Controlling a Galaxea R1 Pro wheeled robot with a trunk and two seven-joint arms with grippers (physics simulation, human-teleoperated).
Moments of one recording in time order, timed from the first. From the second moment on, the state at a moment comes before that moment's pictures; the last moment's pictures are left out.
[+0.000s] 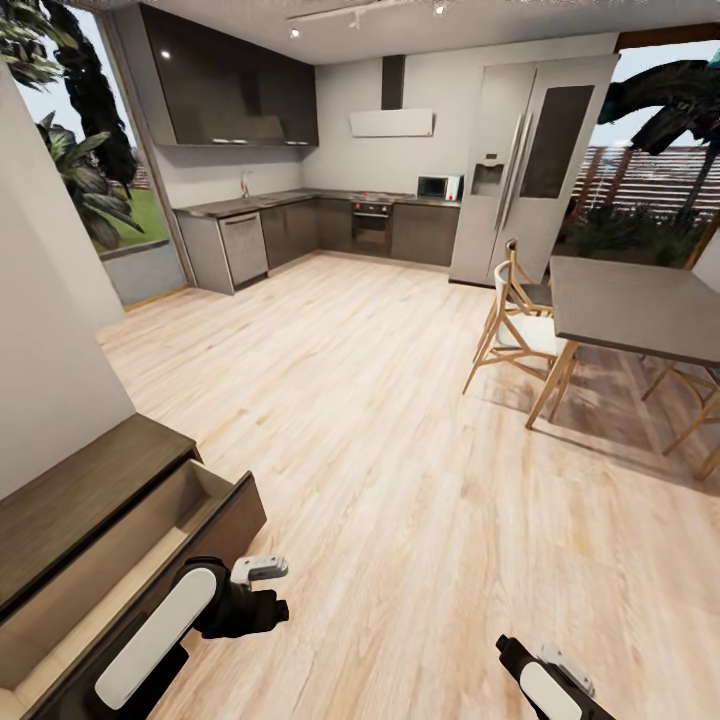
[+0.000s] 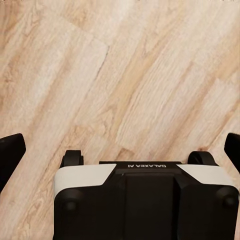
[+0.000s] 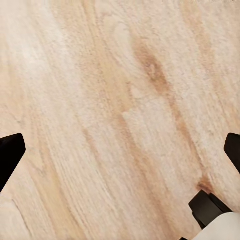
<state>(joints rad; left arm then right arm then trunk) -0.36 0.23 -0.50 -1.52 1.44 0.98 1.10 -0.44 -0.12 0.36 -0.42 -1.19 -0.04 -0.37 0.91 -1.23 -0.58</state>
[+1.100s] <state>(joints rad) -0.36 0.23 -0.50 -1.52 1.44 0.98 1.10 -0.44 -0.12 0.36 -0.42 -1.19 -0.04 -0.37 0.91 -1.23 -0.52</state>
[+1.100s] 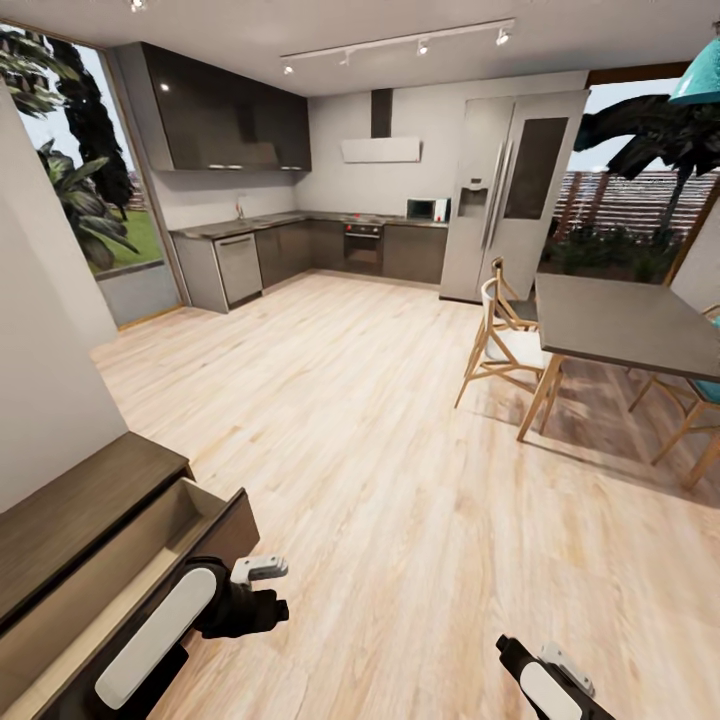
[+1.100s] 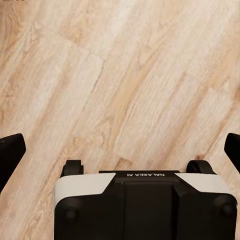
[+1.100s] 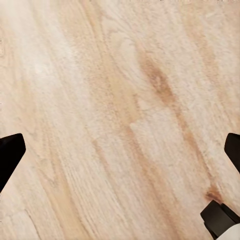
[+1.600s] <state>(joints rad) -0.36 0.23 -0.50 -1.52 1.44 0.98 1.10 -0.44 -0.13 0.36 -0.42 -1.30 -0.04 -0.36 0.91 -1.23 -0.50</state>
